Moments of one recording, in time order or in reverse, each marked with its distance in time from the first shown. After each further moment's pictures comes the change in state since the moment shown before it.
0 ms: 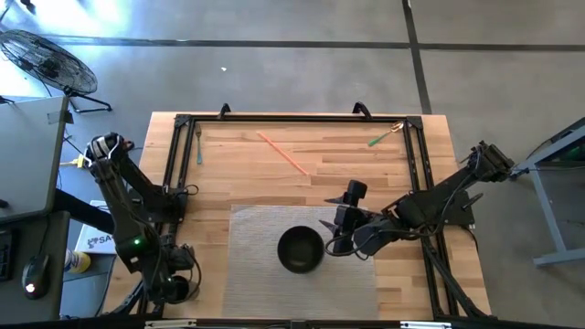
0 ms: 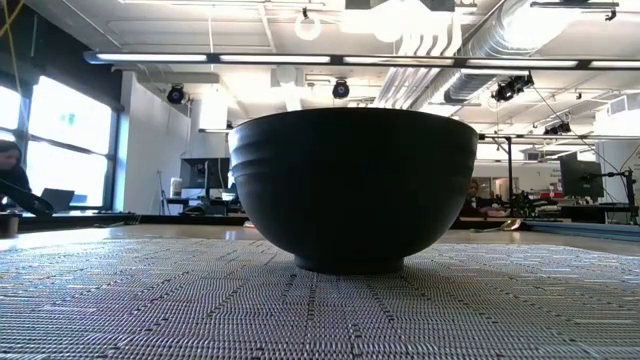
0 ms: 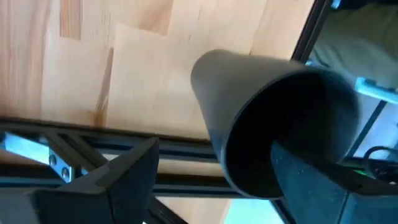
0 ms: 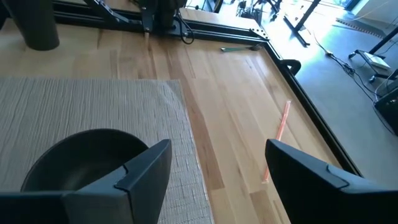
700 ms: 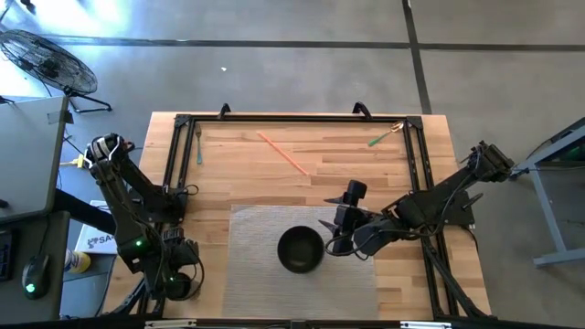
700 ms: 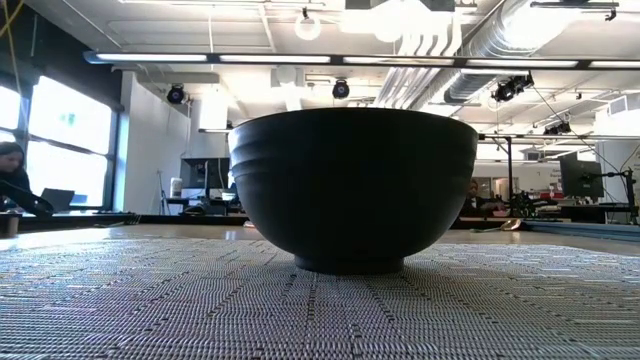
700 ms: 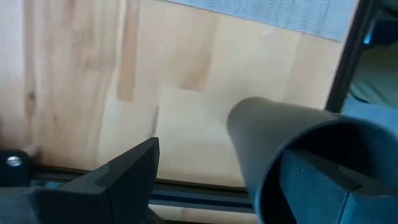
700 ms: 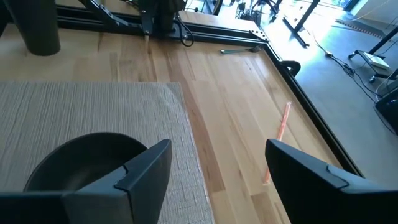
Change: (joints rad) left arm 0.002 0.011 -0.002 -0.060 -0.223 0.091; right arm 0.000 0.001 0.001 0.012 0.004 0.003
